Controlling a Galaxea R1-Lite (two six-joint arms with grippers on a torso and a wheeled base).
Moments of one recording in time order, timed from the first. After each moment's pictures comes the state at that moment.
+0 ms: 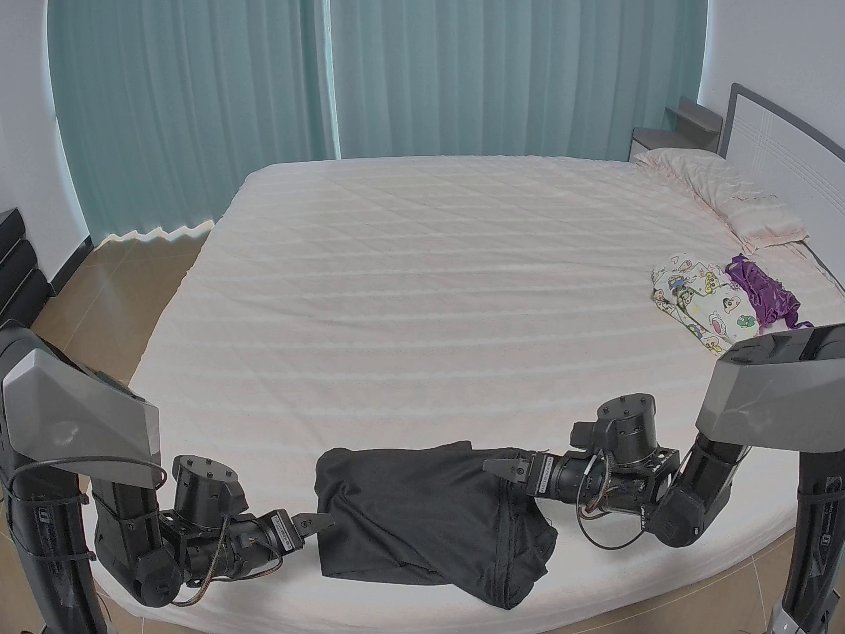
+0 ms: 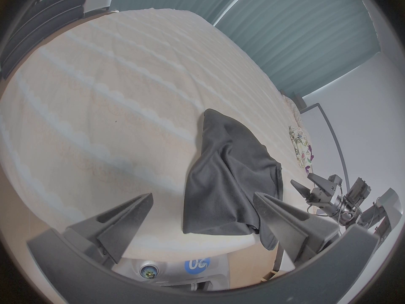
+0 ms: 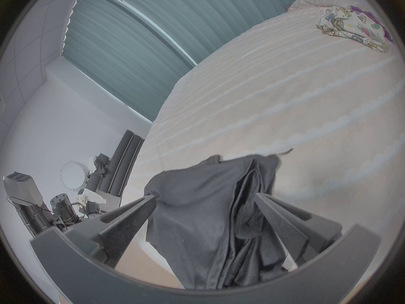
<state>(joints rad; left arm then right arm) -0.38 2.21 -0.13 -1.31 -0.12 -0.80 0.52 2.27 -0.57 -1.17 0.18 0.65</state>
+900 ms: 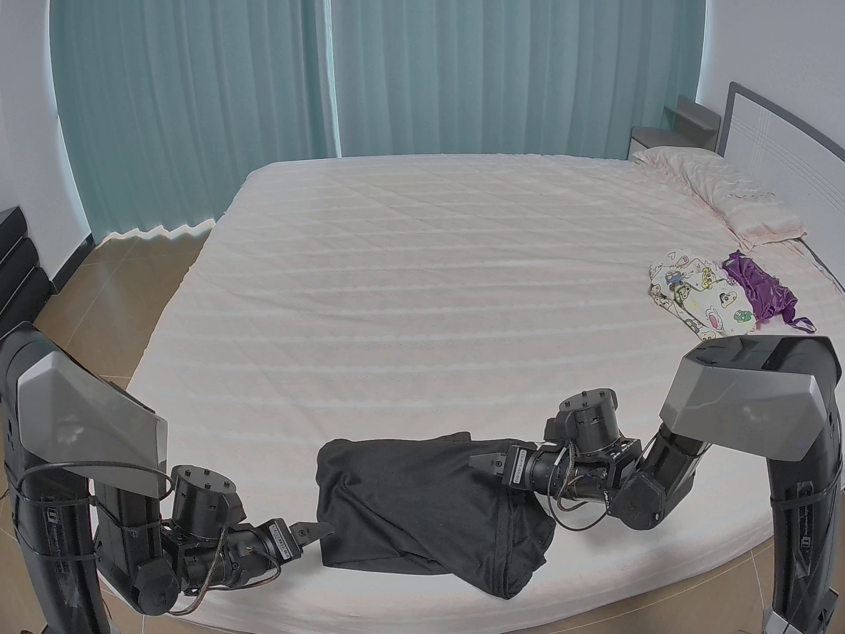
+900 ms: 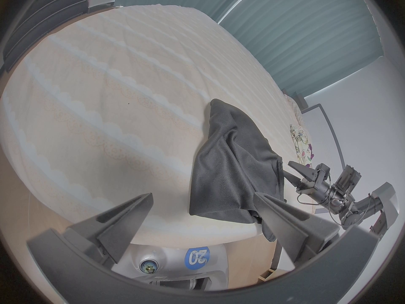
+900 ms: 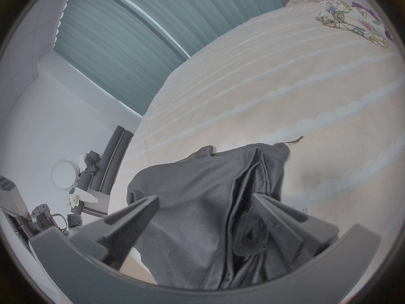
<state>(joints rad) -0.39 2.24 -0.08 -1.39 -0.13 -0.84 0.52 2.39 -0.79 -0.99 0.15 0.65</state>
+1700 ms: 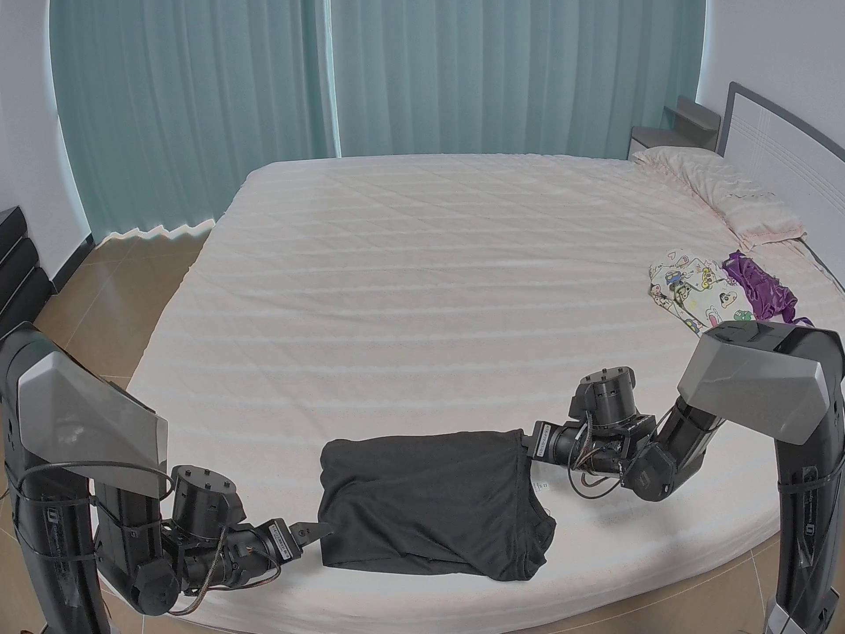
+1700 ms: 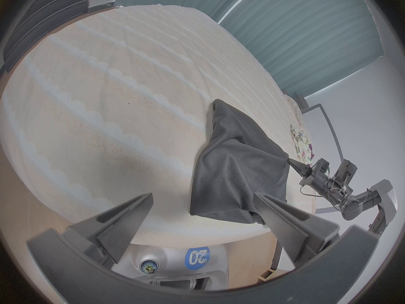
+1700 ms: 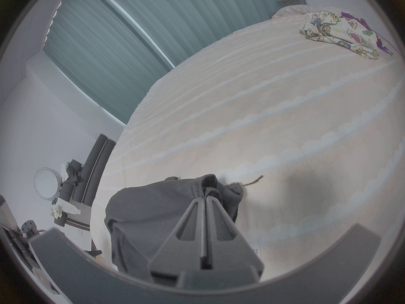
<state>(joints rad) -0.39 2.24 -0.08 -1.39 -0.13 -0.84 0.42 2.39 -0.87 -0.89 0.08 0.59</state>
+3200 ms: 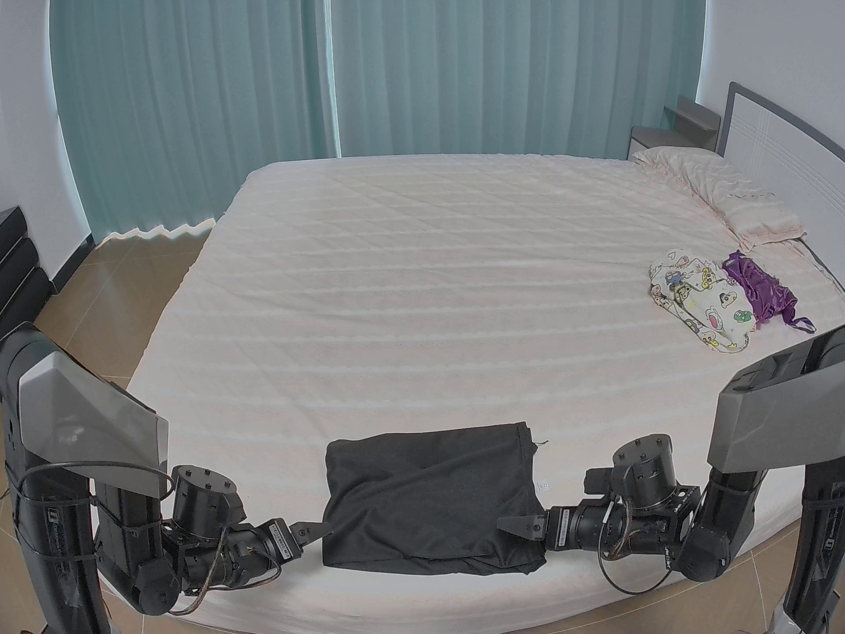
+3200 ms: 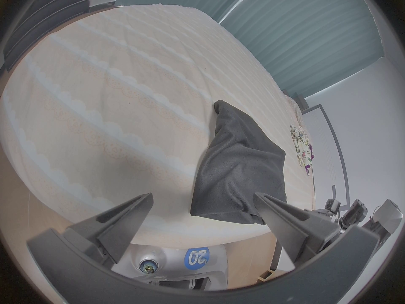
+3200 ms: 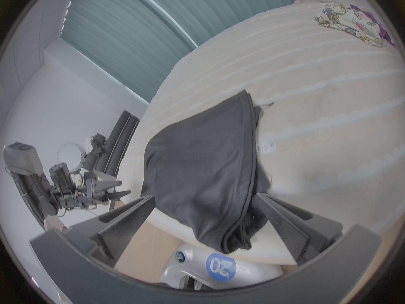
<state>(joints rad) -0.39 2.24 -0.08 -1.39 -0.13 -0.85 0.56 2.25 -0.34 -1.25 0.19 0.59</state>
